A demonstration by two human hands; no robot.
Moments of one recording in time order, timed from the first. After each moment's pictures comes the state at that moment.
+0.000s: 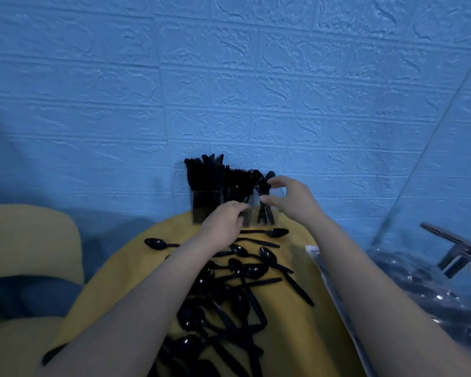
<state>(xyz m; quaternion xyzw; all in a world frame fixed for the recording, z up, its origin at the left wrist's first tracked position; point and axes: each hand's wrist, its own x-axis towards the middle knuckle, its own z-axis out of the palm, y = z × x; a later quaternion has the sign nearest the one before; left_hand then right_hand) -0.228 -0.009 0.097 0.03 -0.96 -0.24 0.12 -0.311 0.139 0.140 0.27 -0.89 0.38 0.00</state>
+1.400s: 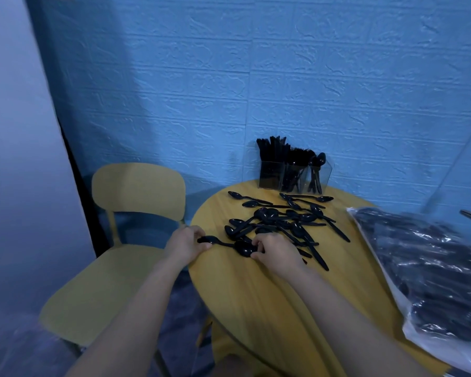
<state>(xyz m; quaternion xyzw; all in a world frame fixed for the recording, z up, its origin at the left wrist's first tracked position) 0.055 -0.083 0.038 0.33 -0.90 -0.27 0.11 -0.054 0.109 0.061 0.40 -0.90 0.16 -0.07</state>
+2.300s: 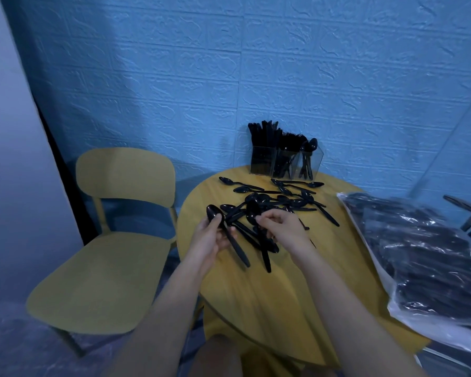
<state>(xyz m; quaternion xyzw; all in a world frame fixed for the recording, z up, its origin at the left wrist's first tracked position) 0.040 0.000 0.045 0.25 -0.44 -0.83 0.21 -0.049 0.138 0.082 0.25 -0.79 0.53 -0.17</state>
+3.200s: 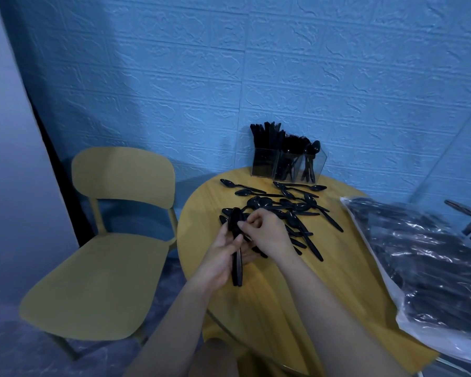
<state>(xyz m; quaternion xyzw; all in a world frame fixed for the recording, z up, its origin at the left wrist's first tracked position) 0.044 0.015 0.035 0.11 -0.47 -0.87 0.13 -0.049 0.094 0.069 0.27 -0.86 0.43 -0.10</state>
